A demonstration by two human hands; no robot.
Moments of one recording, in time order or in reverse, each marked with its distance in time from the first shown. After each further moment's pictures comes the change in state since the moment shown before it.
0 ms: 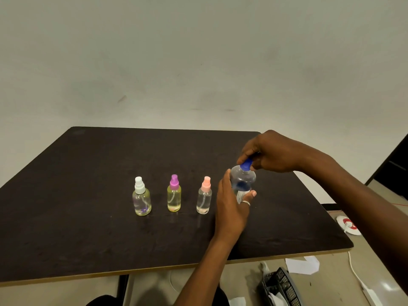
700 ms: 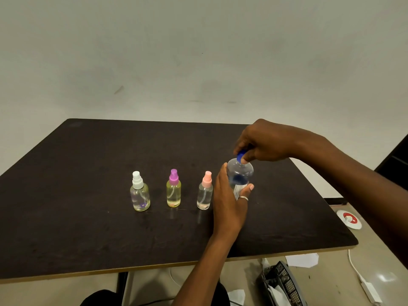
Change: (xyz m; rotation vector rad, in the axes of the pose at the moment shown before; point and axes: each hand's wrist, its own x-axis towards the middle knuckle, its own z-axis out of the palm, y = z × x) left_hand 0.004 -0.005 -0.001 0.022 0.070 0.008; right_hand 0.028 -0.012 -0.004 -0.180 -0.115 -0.067
